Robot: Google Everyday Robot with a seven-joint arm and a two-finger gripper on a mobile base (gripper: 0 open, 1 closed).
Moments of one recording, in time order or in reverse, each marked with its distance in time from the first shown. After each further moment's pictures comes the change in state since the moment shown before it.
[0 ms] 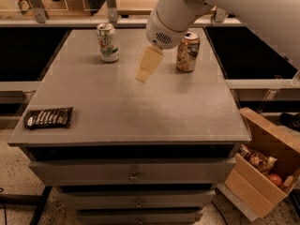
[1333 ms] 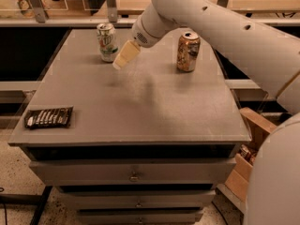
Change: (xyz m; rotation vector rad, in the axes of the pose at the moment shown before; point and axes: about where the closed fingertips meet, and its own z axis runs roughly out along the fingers) arm -0.032 -0.086 0.102 0.075 -0.168 0.242
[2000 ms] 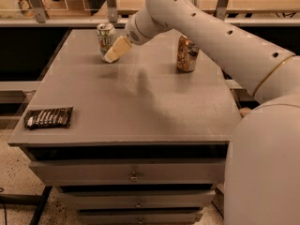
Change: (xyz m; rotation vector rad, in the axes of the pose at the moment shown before) arm -0.031 -0.020 0.039 0.015 -0.124 0.025
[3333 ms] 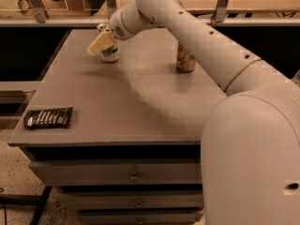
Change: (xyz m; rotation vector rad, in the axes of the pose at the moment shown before) arm -0.055 0.021 0.036 -0.138 -0.151 -0.050
